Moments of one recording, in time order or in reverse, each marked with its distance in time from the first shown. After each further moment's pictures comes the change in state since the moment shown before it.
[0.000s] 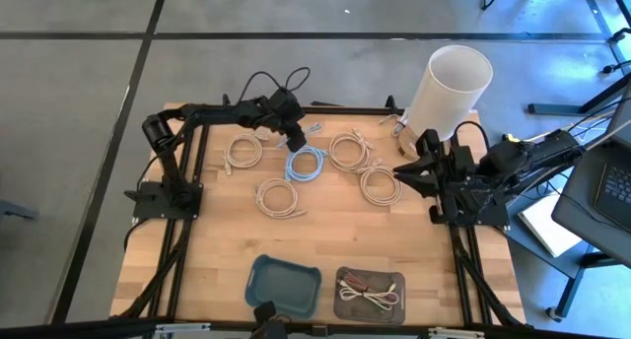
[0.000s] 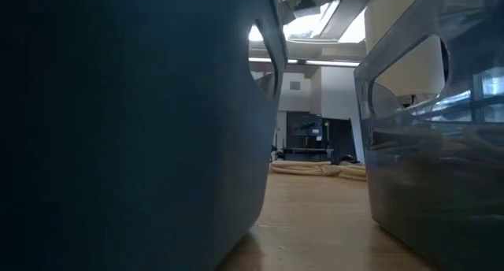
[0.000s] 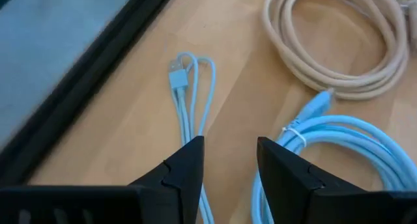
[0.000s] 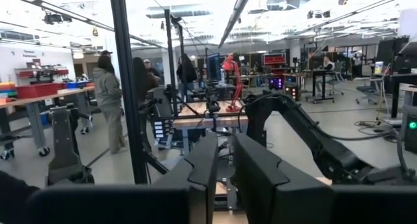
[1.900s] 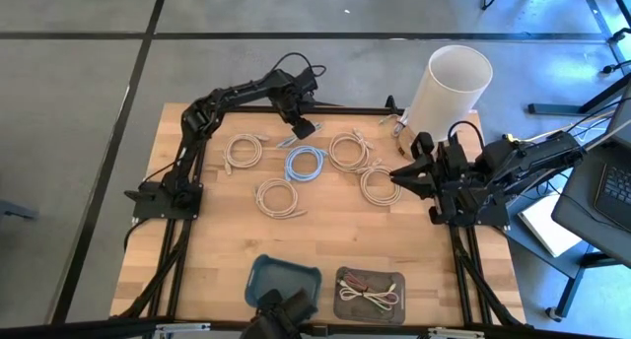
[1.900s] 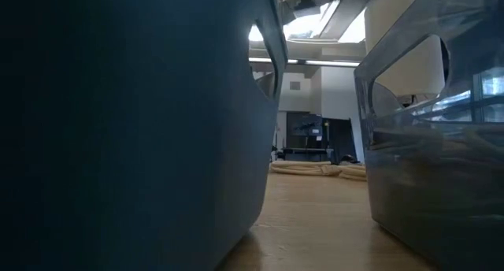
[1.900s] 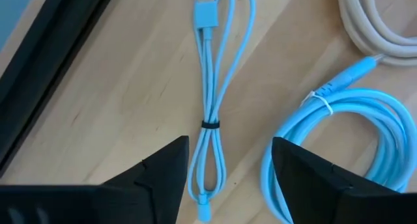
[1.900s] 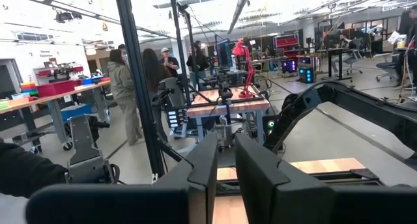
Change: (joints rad) left arm 0.043 0.371 0.694 -0.840 0.006 -0.047; right arm -0.035 0.000 0.000 -0.059 -0.080 0.101
